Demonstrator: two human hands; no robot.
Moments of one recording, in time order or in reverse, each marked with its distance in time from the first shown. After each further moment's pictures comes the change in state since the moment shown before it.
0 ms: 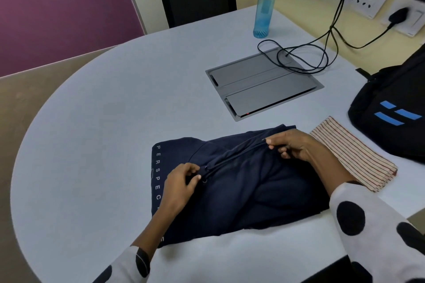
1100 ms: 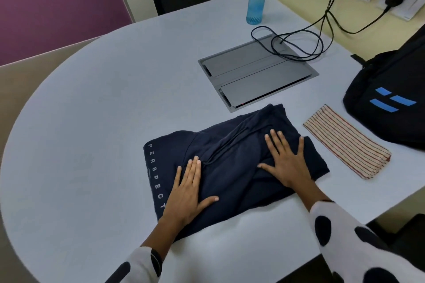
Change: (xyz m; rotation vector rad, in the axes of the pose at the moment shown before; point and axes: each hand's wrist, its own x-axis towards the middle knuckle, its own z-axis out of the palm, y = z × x) left_hand -0.018 -0.045 0.045 0.707 -0.190 0.328; right_hand 0.016 0.112 0.020 -1.437 0.451 -0.415
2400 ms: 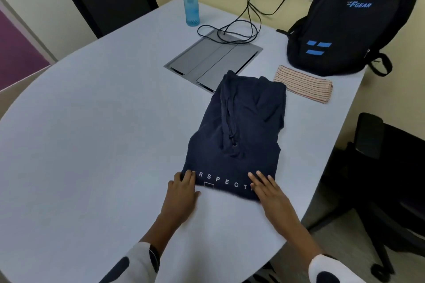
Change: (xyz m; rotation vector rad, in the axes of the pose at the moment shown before) left_hand -0.044 -0.145 -0.028 0.100 -0.126 0.406; right_hand -0.182 -0.257 0.047 0.023 0.359 0.164
